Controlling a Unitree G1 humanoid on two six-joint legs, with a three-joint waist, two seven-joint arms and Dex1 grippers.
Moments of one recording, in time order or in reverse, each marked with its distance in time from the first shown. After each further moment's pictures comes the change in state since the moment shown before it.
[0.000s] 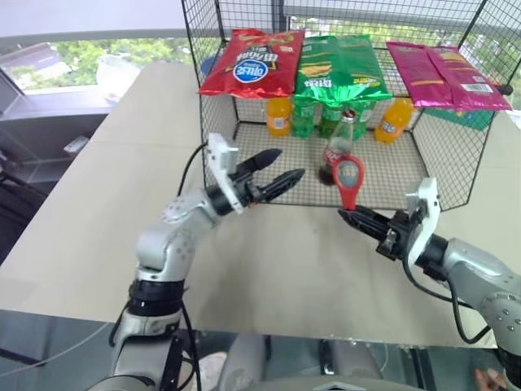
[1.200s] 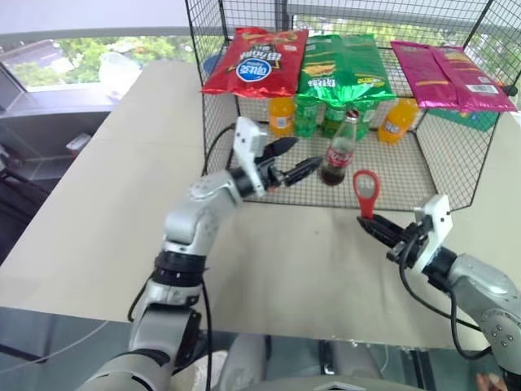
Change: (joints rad) left arm -0.222 -0.128 -0.098 0.262 0.160 -0.127 0.013; right arm 0.135 0.051 -0.051 0.031 -0.206 -0.108 0.021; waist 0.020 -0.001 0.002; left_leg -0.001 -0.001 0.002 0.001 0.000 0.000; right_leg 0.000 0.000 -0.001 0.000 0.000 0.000
